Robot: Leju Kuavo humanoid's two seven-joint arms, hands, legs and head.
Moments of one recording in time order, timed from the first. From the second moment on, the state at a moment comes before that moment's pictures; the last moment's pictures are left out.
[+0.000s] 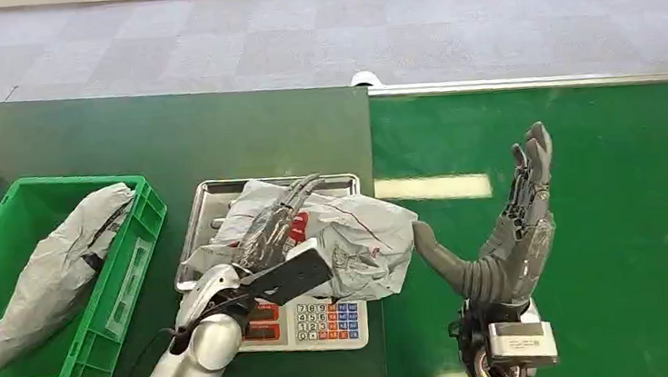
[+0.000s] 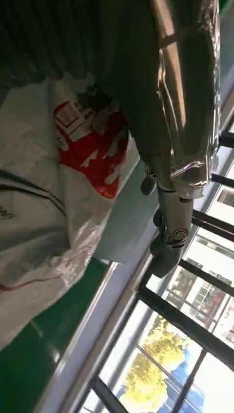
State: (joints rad) left arm -0.36 -0.13 -0.47 -1.37 -0.81 -0.03 -0.07; right arm -0.08 0.16 0.41 -1.72 0.35 -0.39 -0.63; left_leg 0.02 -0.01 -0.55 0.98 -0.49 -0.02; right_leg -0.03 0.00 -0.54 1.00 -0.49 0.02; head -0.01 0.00
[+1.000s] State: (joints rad) left arm -0.52 -0.16 -0.51 -1.05 -0.63 -0.04 -0.17; right arm -0.08 0.14 0.45 -1.74 0.36 -0.47 -0.56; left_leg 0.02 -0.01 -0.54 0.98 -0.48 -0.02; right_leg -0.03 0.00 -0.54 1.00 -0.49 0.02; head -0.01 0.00
